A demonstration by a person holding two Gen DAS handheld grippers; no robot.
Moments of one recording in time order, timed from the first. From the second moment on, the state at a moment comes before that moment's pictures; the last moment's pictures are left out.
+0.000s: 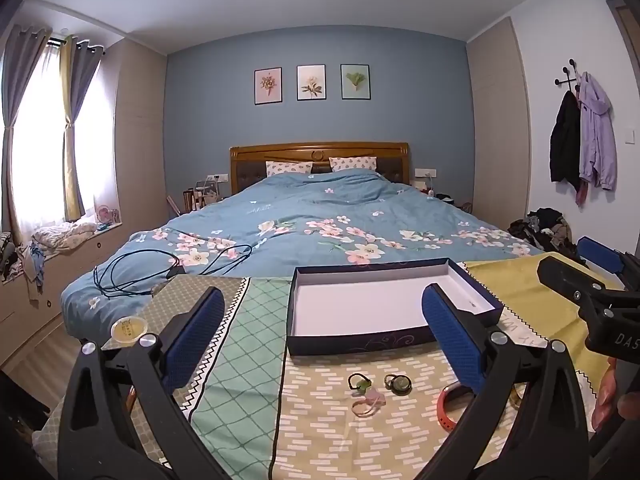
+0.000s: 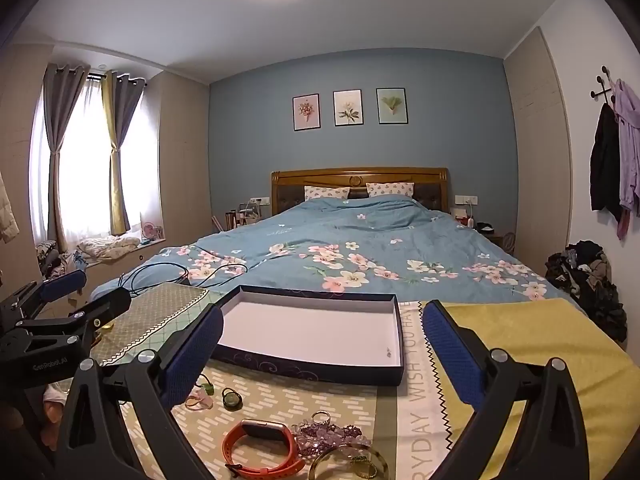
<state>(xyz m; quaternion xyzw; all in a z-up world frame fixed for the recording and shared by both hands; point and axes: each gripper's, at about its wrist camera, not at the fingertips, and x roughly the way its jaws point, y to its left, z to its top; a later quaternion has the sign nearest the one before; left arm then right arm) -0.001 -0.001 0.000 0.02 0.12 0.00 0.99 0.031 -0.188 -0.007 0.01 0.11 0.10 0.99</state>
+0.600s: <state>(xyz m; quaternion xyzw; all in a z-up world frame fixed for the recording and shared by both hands) 0.000 -0.001 0.003 0.02 0.11 0.00 0.99 0.027 -0.189 -0.010 0.01 0.10 0.10 0.99</state>
